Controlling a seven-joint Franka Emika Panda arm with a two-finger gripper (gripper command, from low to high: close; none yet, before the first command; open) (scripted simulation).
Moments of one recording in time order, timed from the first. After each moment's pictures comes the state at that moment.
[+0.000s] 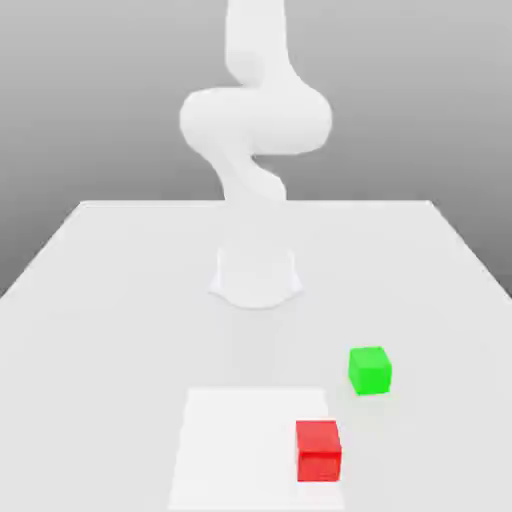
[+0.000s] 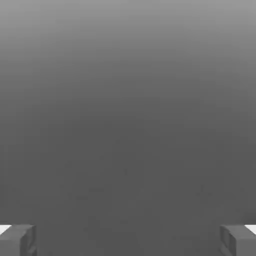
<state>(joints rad) 0.00 -0.71 0.02 -2.33 -0.01 2.34 0.82</state>
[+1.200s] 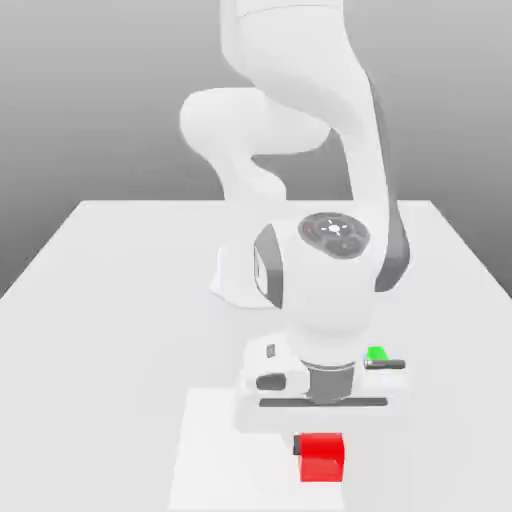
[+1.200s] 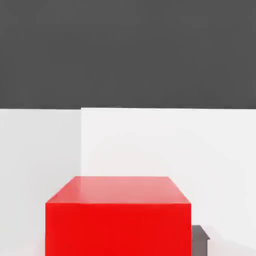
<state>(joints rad) 0.06 0.33 0.09 -2.55 -0.11 2.88 1.03</state>
